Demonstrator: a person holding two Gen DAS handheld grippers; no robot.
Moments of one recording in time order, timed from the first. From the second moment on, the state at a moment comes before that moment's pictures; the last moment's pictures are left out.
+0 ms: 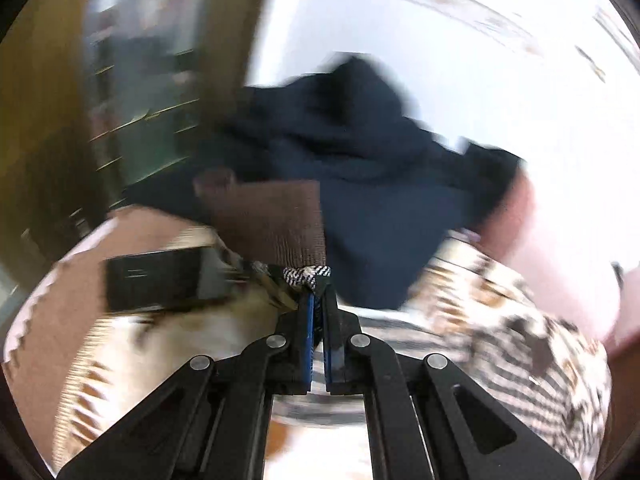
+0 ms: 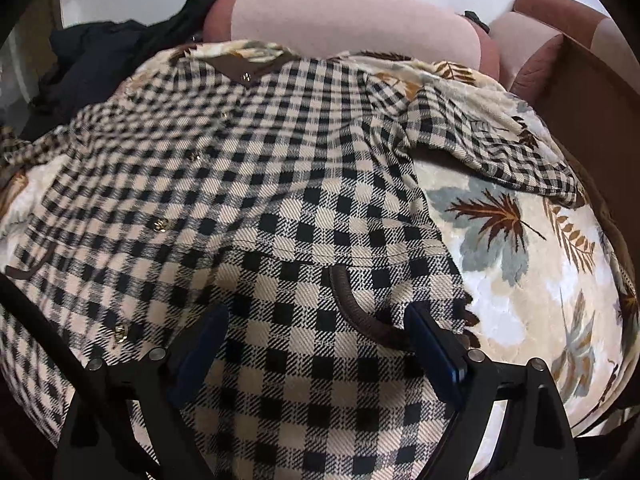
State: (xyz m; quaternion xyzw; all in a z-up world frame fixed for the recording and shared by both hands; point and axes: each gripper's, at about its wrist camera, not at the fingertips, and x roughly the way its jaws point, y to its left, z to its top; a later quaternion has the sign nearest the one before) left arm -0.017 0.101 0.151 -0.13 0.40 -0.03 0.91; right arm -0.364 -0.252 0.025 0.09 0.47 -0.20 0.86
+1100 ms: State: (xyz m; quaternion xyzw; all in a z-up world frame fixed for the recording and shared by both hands) left arm -0.248 -0.006 0.055 0.08 0.42 -0.07 0.90; right arm -0.357 -0.296 0.040 0.18 0.42 -0.14 0.88
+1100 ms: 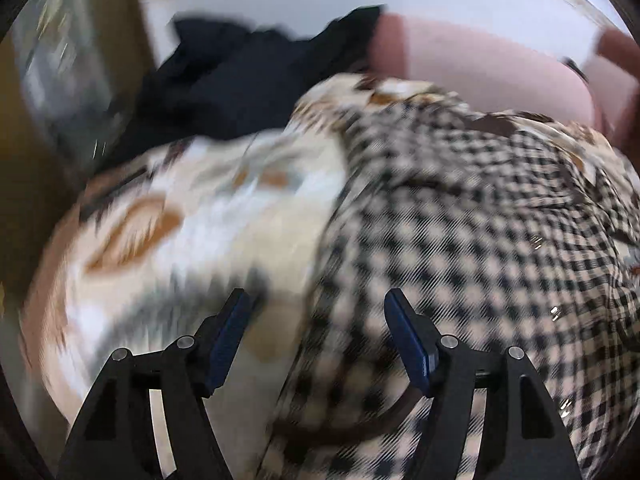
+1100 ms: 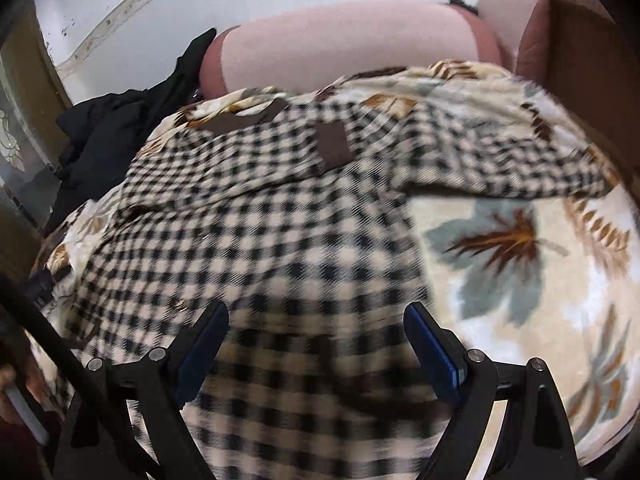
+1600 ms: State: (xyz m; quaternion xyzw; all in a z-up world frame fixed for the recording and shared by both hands) left arm -0.315 -0.031 0.058 0.05 0.42 -0.10 0.90; right arm -0.393 -0.277 0.027 0.17 0.44 -0.17 0.87
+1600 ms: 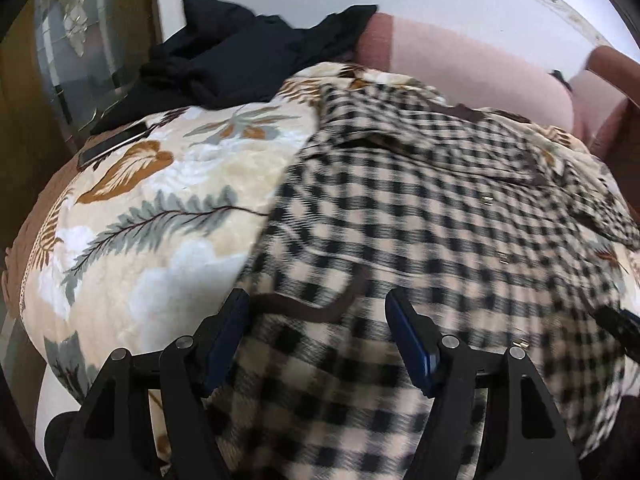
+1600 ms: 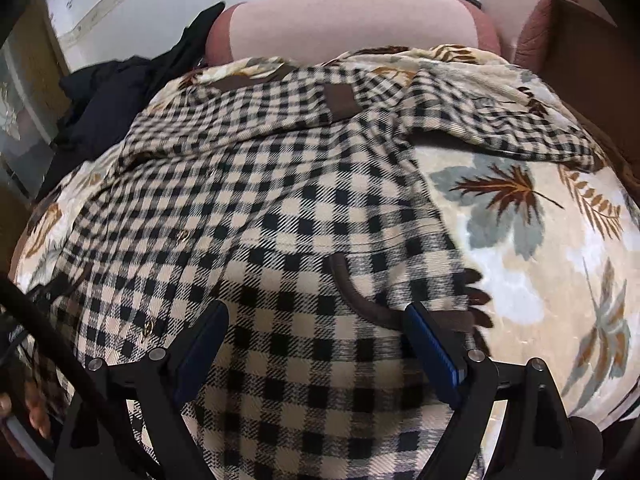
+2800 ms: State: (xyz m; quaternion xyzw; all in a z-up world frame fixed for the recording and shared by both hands) left arm -0.369 -0.097 0.060 0.11 0.47 -0.17 0.86; right arm -0.479 -0.662 -0.002 0.44 0.29 -0.36 0.77
